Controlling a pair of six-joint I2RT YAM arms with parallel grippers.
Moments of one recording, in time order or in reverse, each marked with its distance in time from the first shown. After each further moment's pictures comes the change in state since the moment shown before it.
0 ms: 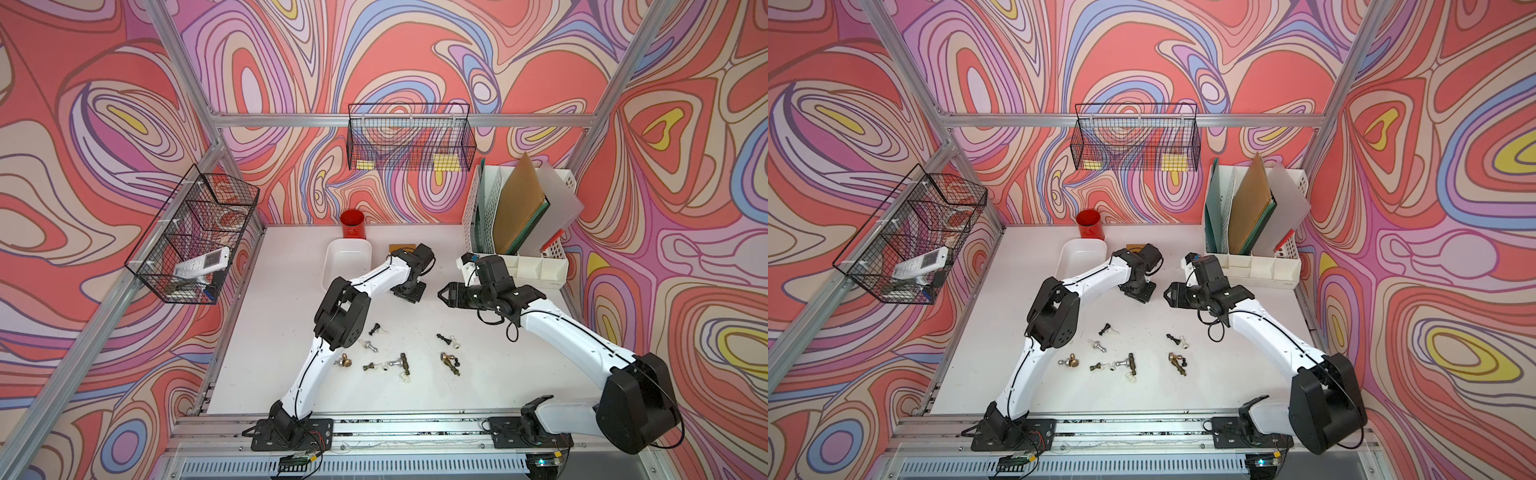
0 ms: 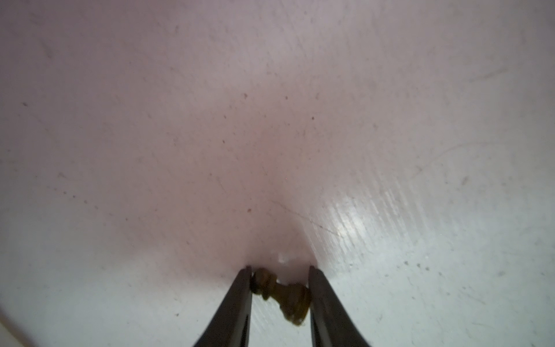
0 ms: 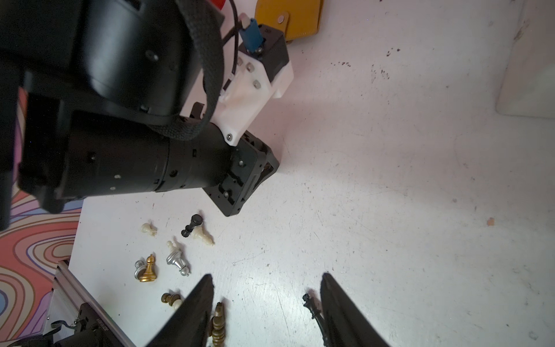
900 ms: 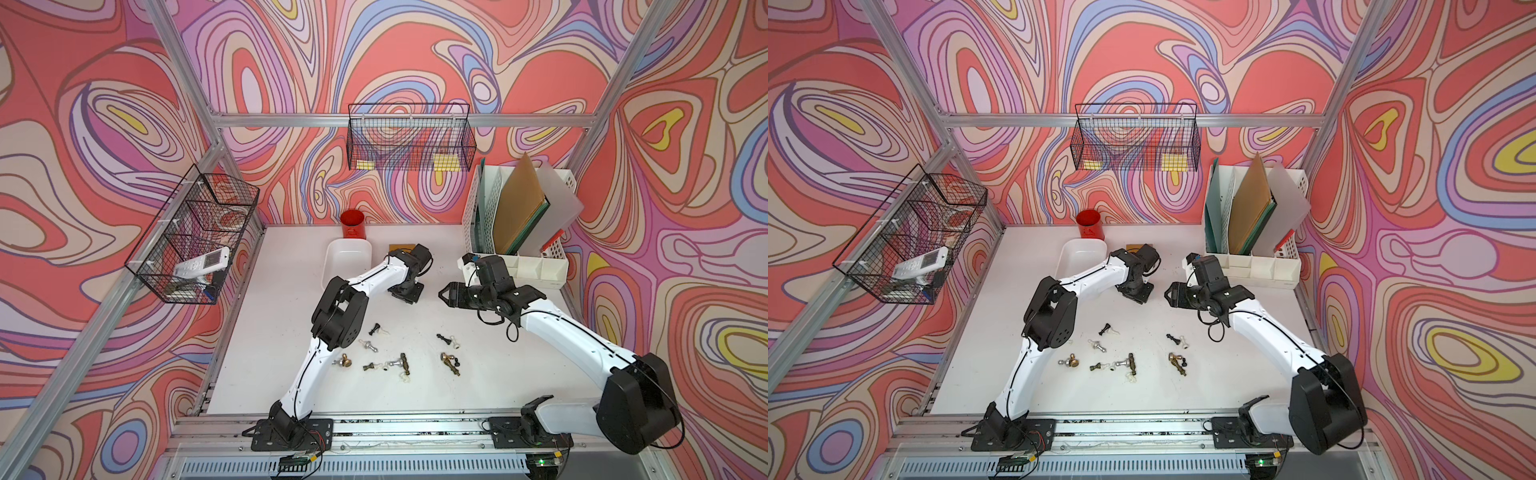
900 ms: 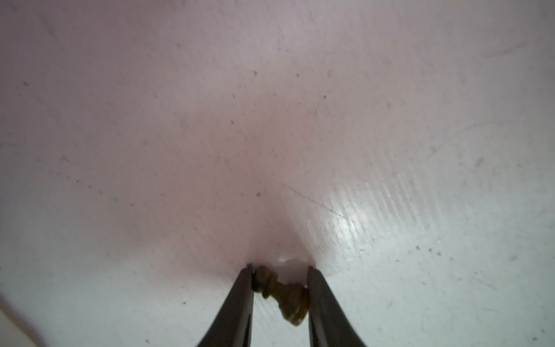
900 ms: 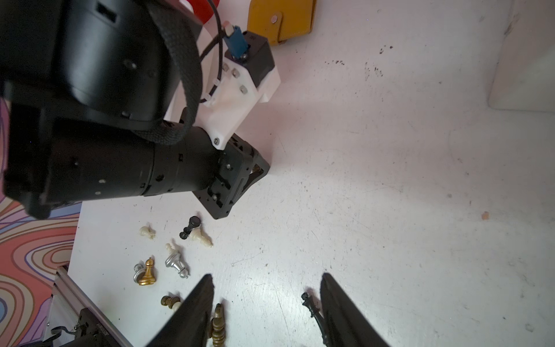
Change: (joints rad) left arm 0.011 -0.037 -0.047 -0.003 0.008 0.005; right arm 0.000 -0.001 0.000 -0.006 0.013 0.018
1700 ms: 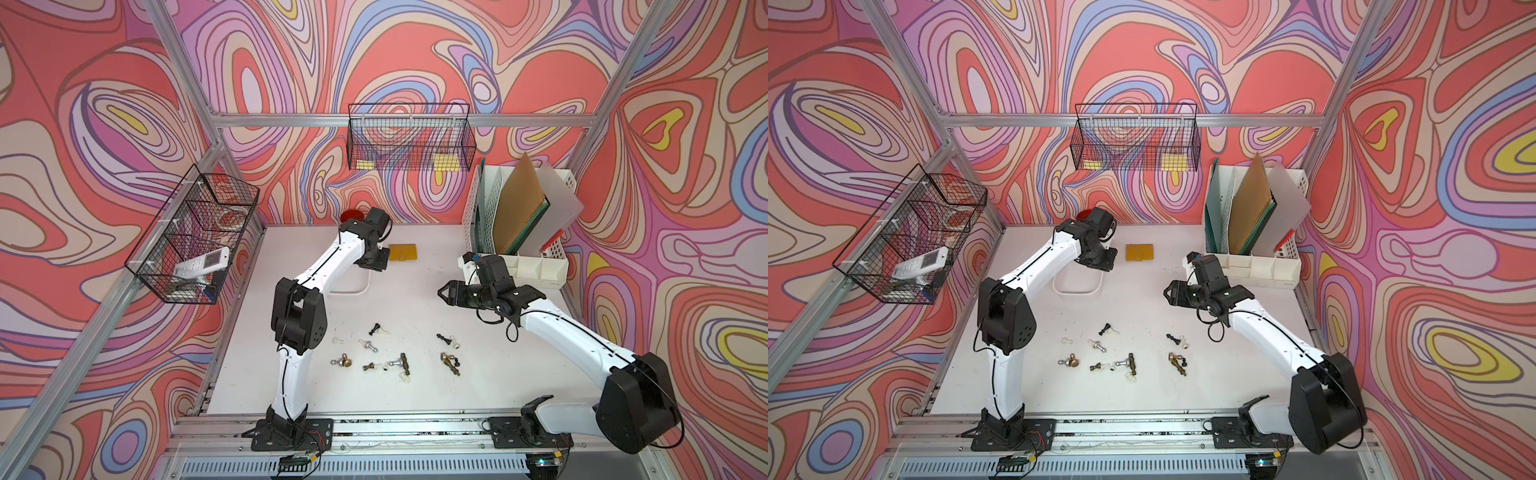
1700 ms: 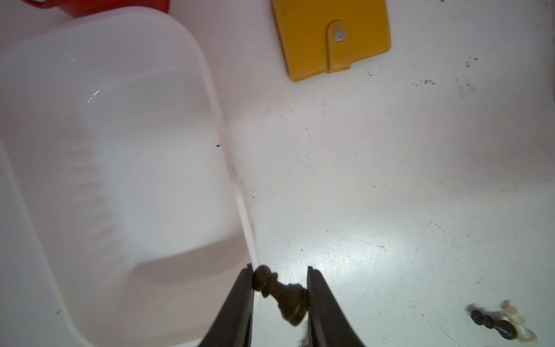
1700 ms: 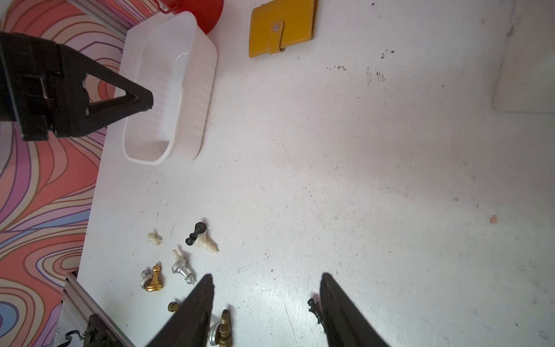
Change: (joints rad) left arm 0.253 -0.267 -0.020 -0.072 -0.007 0.034; right arm 0.000 0.003 0.000 0.023 -0.004 0.033
